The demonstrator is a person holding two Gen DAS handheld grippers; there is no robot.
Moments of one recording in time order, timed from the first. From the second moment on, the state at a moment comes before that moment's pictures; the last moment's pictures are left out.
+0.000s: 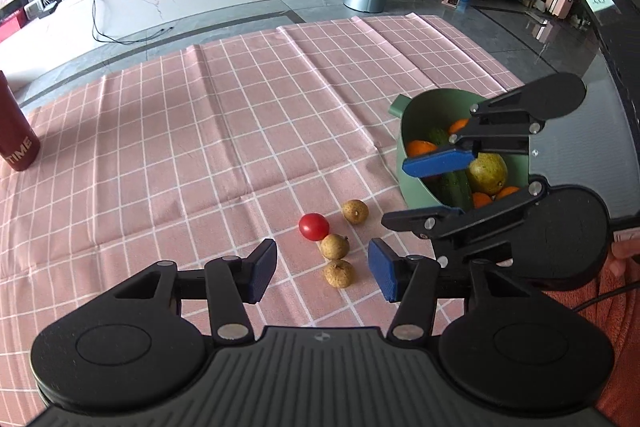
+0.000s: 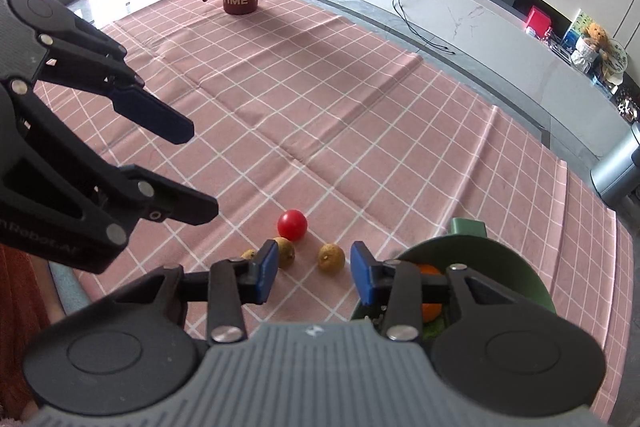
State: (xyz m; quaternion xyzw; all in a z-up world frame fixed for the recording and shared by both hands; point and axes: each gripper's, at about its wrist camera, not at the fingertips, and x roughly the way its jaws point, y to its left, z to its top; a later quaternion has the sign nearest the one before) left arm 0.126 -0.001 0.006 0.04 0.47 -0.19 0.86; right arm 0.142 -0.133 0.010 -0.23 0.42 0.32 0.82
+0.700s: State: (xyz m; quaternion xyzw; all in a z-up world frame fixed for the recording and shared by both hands) left arm 0.155 -0.014 -0.078 0.01 0.53 -0.22 0.82; right arm 0.185 -0.110 -0.042 -0.37 0.45 0.38 0.72
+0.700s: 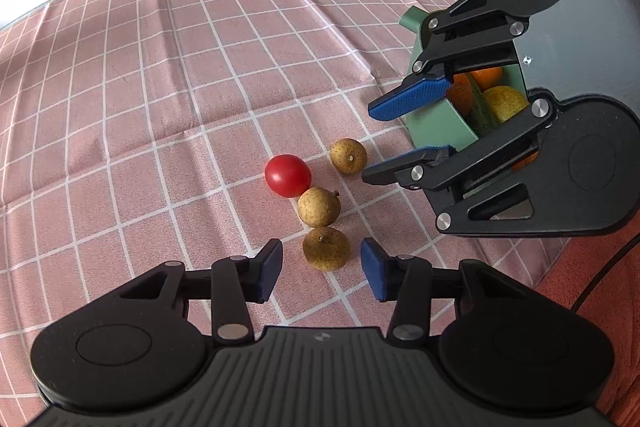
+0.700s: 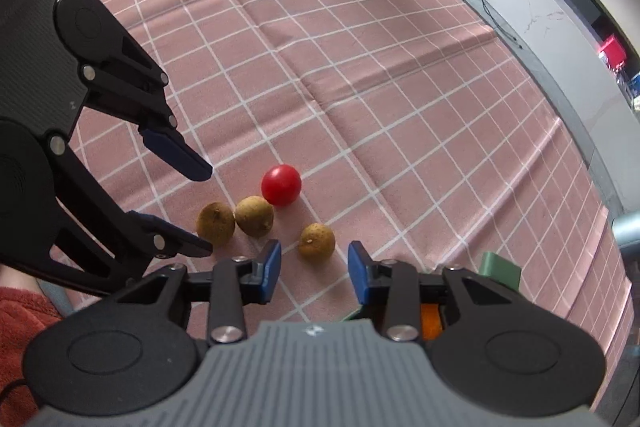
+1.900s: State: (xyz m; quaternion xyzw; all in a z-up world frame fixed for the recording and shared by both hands) left arm 0.139 0.011 -0.048 -0.01 0.52 -0.18 0.83; right arm 0.181 -0.085 -0.052 -0.42 0.45 0.38 0.69
